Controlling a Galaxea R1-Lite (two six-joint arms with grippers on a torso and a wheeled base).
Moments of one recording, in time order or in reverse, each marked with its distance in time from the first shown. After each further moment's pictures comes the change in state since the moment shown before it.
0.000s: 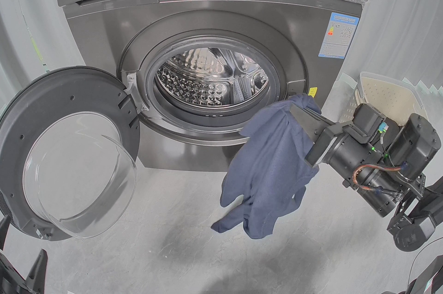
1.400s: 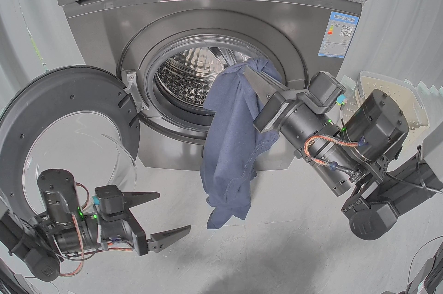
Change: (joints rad) left arm -0.451 1.562 -0.006 -1.117 -0.211 -0.004; right arm 0.068 0.211 -0.323 -0.085 0.026 -0.003
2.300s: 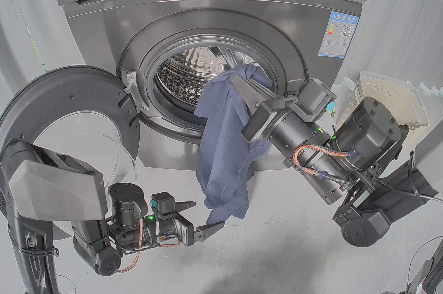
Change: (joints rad) left arm -0.067 0.572 -0.196 -0.333 0.044 -0.161; right arm 0.037 0.030 -0.005 -0.016 -0.011 0.000
